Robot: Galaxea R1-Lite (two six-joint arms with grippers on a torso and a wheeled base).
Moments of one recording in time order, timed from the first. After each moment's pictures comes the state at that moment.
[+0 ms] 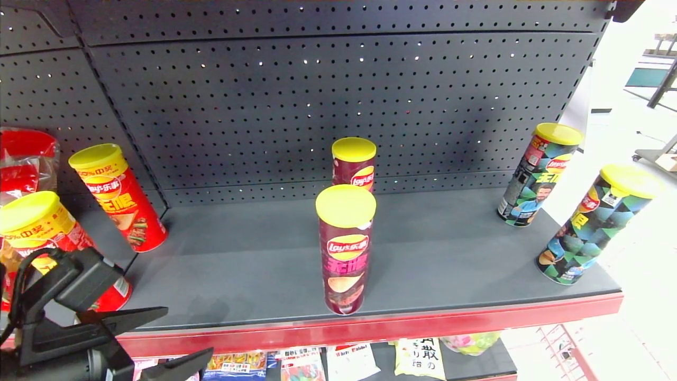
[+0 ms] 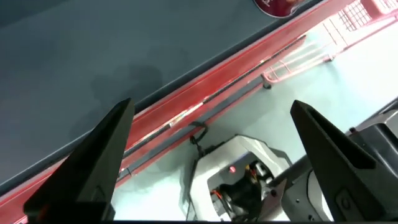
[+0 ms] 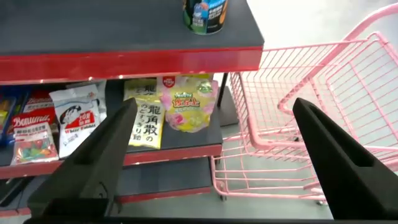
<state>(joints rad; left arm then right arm) -0.36 1.11 -0.39 -0.11 -0.25 -0.01 0.09 0.13 -0.21 0.29 -0.17 -0.04</state>
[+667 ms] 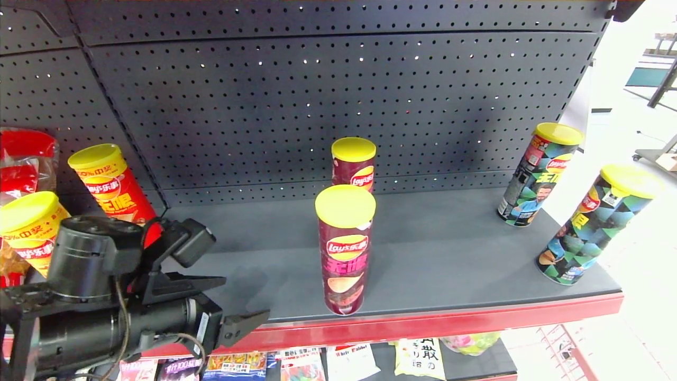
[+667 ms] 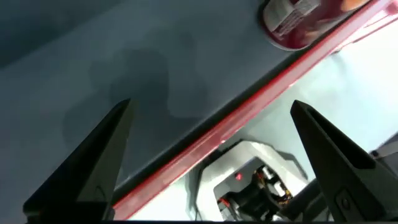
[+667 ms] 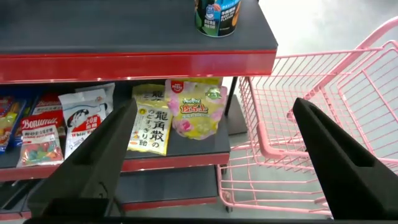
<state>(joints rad) -0.45 1.46 -0.47 -0.35 -0.20 0.00 0.08 0.09 -0.12 0.19 -0.13 -0.05</state>
